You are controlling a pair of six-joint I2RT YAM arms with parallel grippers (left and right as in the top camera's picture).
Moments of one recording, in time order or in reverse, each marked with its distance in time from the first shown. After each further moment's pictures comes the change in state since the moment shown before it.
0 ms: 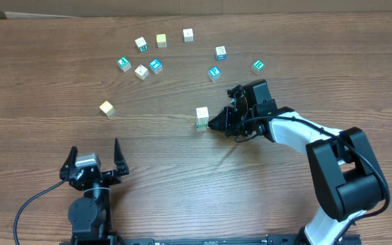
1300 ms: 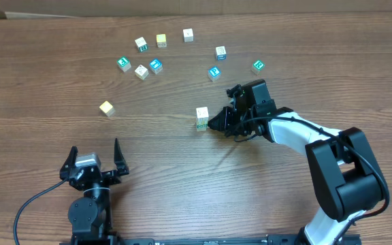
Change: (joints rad) left arm 0.000 0.000 0.000 0.000 0.000 0.000; right arm 0.008 0.000 0.000 0.002 0.014 -0.001
